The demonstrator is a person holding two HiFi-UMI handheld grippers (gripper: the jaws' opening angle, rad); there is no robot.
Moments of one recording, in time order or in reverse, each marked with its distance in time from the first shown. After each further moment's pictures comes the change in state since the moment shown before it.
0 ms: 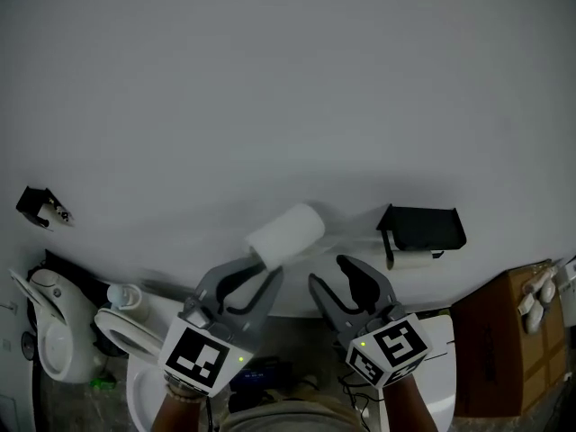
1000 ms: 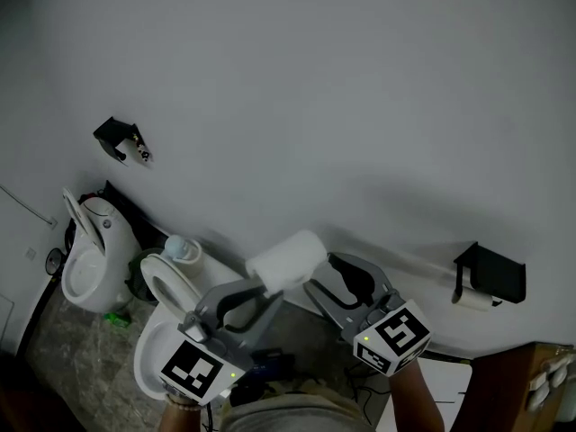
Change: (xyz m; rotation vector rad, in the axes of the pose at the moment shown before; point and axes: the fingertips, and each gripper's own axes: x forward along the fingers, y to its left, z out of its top) left arm -0.127 0.034 -0.042 -0.083 0.105 0.277; right arm 0.081 0.132 -0.007 -0.079 0.022 0.567
